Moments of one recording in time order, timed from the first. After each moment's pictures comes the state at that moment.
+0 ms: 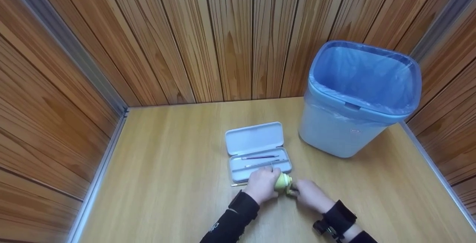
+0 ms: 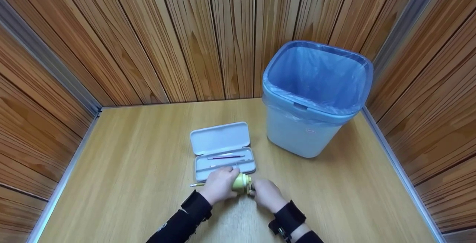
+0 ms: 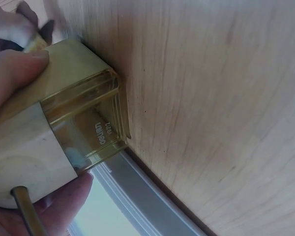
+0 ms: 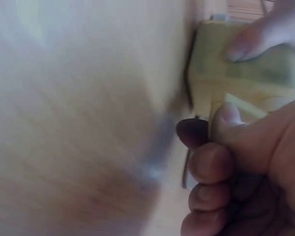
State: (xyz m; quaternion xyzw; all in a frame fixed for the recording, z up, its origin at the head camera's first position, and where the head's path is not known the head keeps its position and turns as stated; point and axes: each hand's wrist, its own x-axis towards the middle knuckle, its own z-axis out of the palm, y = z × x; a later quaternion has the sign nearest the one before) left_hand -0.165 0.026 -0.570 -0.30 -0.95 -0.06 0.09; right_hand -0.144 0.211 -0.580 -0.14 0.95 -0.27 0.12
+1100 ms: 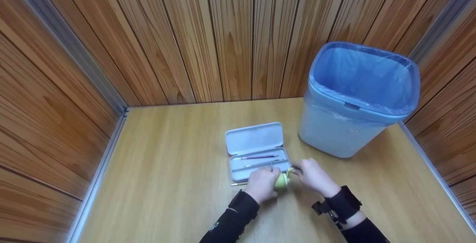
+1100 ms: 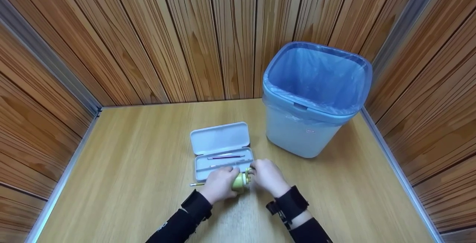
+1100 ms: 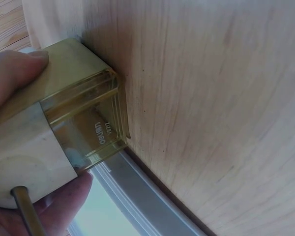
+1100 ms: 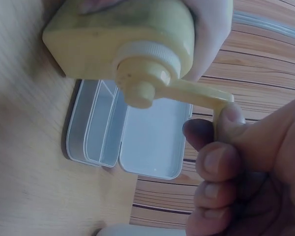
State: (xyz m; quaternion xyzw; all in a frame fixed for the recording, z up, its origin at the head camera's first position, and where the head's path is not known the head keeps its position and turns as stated) left_hand -0.167 0.025 -0.570 -0.31 -0.94 -0.07 0.08; right_hand -0.169 0.212 -0.521 -0.18 0.95 -0.27 0.00
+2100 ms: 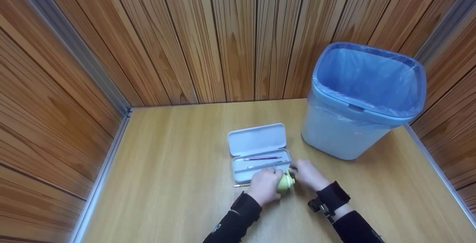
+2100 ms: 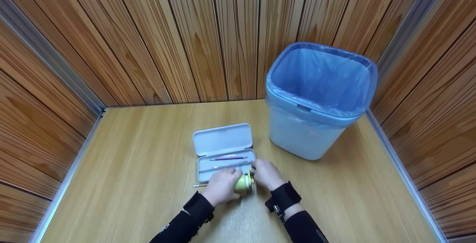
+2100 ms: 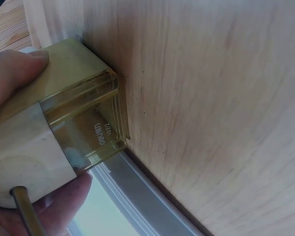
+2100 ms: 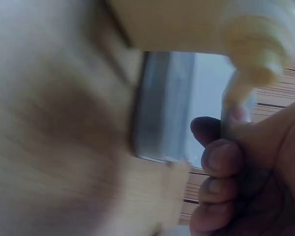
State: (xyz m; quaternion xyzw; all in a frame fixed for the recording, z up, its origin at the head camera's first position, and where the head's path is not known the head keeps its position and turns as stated) left_hand -0.167 0.026 -0.571 -0.31 -0.95 -0.06 0.08; right_hand -0.199 0.205 -0.565 -0.10 0.95 -0.27 0.09
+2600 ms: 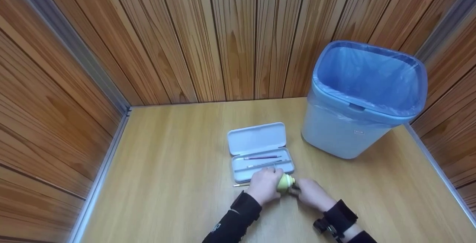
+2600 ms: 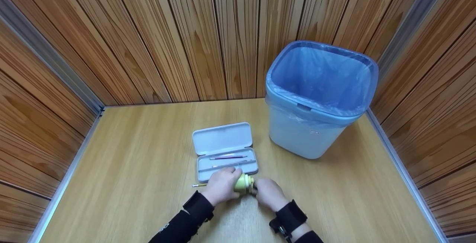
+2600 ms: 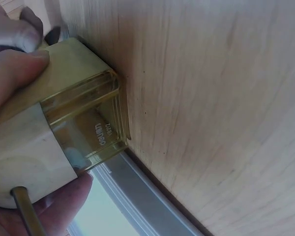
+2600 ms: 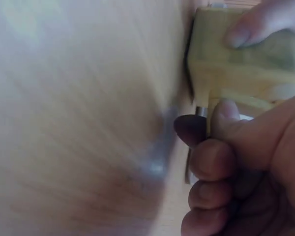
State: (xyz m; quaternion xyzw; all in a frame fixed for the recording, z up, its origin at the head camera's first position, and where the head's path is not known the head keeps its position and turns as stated) left_hand -0.166 0.025 -0.572 -0.30 -0.95 -0.06 0.10; right_hand -0.150 0.209 -0.583 -0.13 0.95 -0.27 0.11
